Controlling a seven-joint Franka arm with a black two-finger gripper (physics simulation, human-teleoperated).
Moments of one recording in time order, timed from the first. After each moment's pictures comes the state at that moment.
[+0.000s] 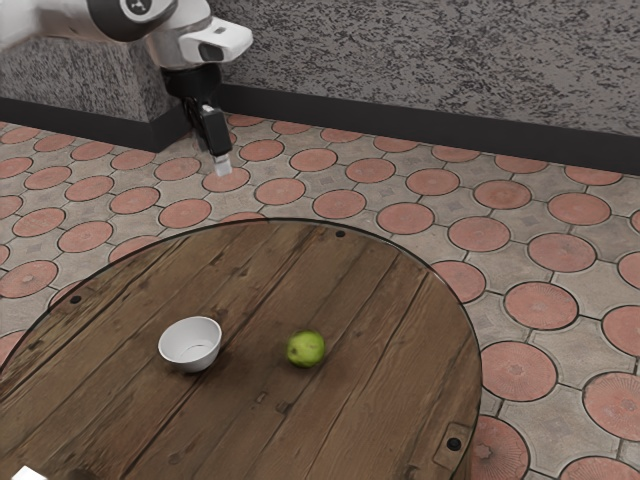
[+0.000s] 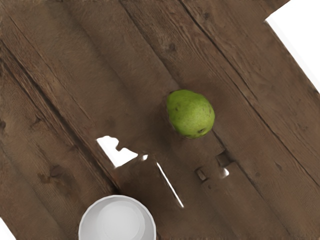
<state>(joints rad) -0.17 0.04 0.09 -1.49 -0.03 1.56 0.53</state>
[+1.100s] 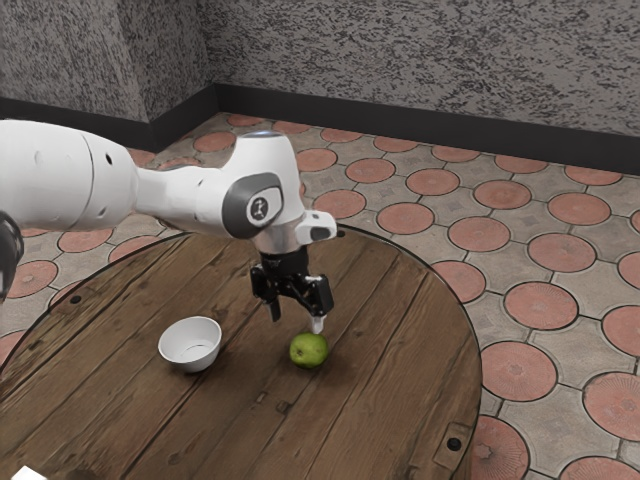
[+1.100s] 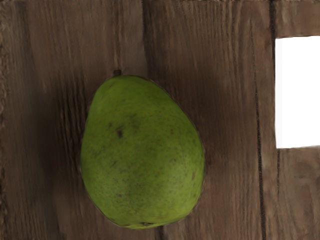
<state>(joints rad) -0.27 0.33 0.08 -1.87 -0.21 2.06 0.00</state>
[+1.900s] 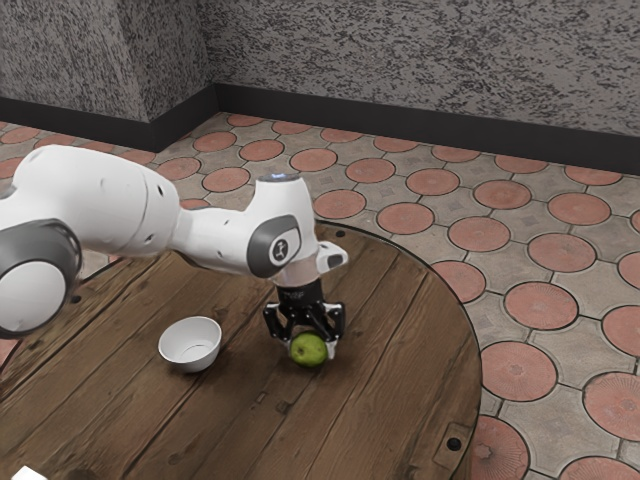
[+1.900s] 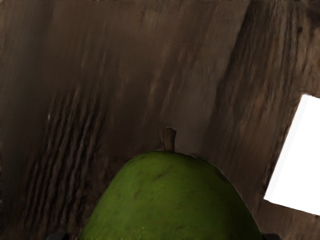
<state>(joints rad) -0.27 0.50 0.09 -1.83 -0.24 2.20 -0.33</state>
